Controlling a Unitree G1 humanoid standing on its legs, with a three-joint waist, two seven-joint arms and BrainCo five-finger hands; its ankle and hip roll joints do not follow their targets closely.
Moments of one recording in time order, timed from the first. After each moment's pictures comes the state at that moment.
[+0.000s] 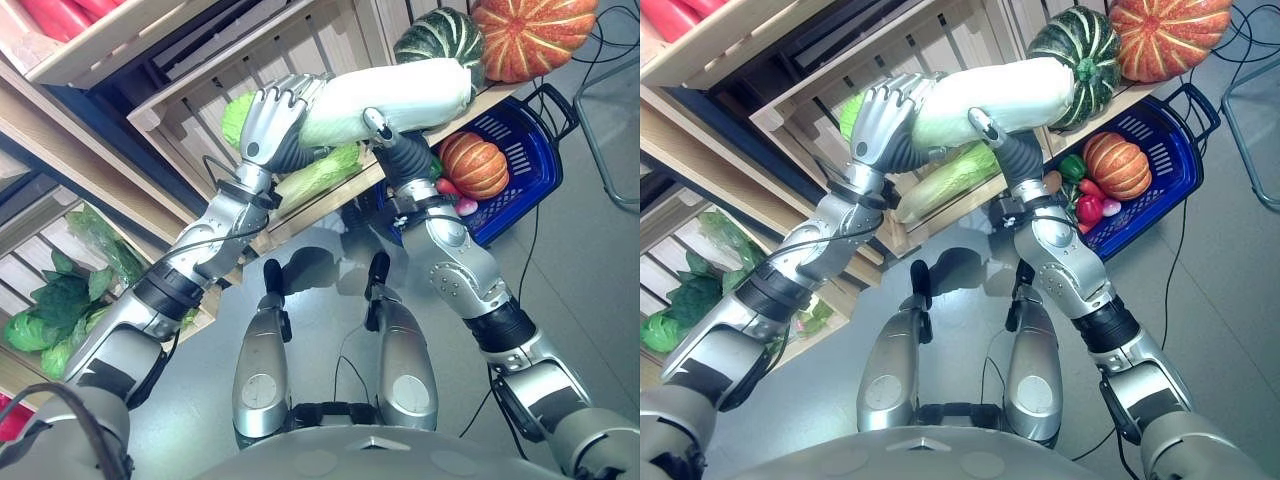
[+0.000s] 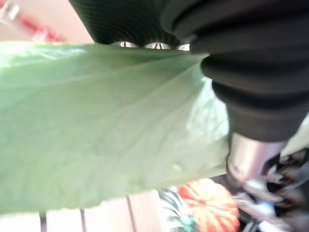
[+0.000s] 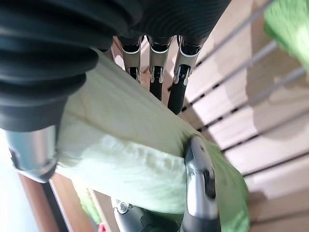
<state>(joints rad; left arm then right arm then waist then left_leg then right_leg) -0.65 0.54 -0.59 0.06 0.48 0.02 0.42 -0.51 -0.38 0.40 -0.13 0.62 0.01 -0.34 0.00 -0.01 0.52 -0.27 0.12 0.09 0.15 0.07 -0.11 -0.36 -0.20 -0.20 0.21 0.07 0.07</state>
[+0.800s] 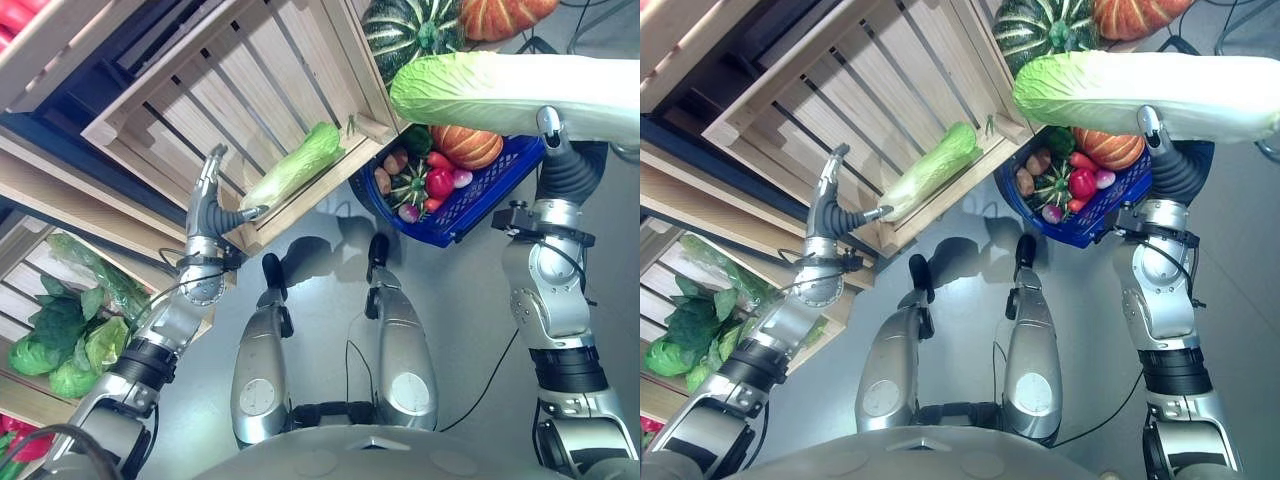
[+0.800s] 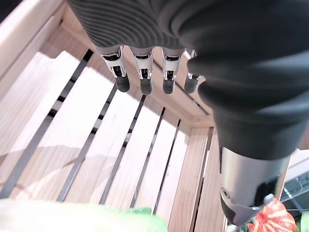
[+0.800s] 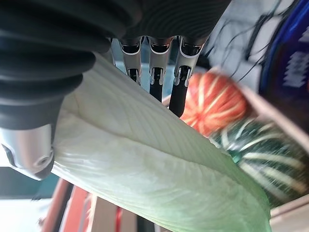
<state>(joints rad) -0.24 0.55 -0.32 0.20 0.16 -0.23 0.57 -0.19 -0.50 -0.03 -0.16 0.41 -0.28 -0.46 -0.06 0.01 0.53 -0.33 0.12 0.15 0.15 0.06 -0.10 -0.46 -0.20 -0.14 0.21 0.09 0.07</state>
